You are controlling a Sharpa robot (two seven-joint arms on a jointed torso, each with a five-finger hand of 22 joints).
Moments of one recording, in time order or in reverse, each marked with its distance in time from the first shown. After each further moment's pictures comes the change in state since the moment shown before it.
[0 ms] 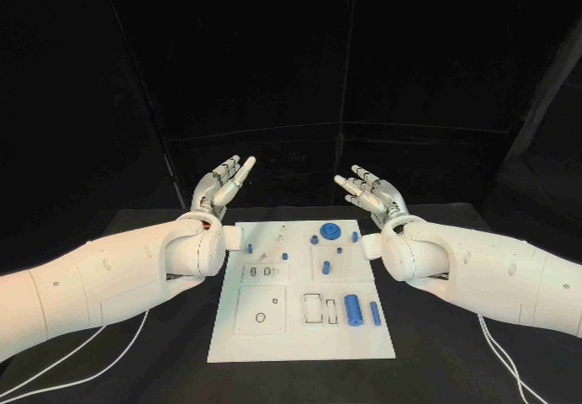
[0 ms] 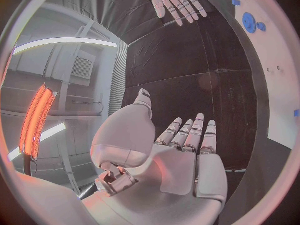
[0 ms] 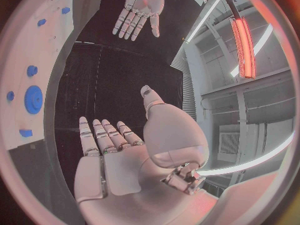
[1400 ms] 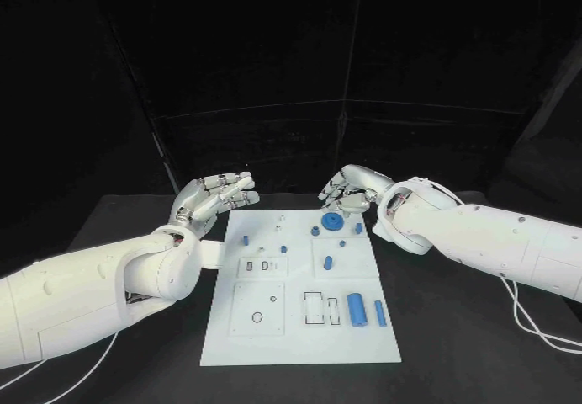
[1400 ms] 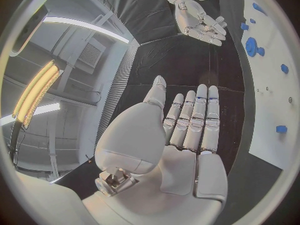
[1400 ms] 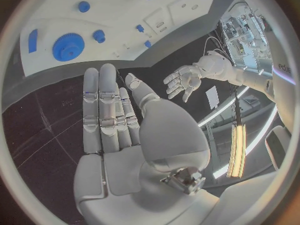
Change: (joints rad) left arm 0.018 -0.185 -0.013 0.225 0.023 0.162 0.074; left_hand 0.265 -0.003 -0.004 -0.214 0.031 0.636 0.082 0.074 0.036 0.736 0.036 0.120 0.038 0.641 -0.016 0.140 0.070 0.031 0.677 0.007 0.212 0.085; right arm 0.148 0.030 -0.009 -0.067 -1.154 0.190 -0.378; right_hand 0.140 -0.078 0.169 -0.279 -0.023 0.873 0.033 0.059 0.044 0.951 -0.148 0.042 0.038 1.198 -0.228 0.474 0.289 0.101 0.808 -0.188 0.714 0.351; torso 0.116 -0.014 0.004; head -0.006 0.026
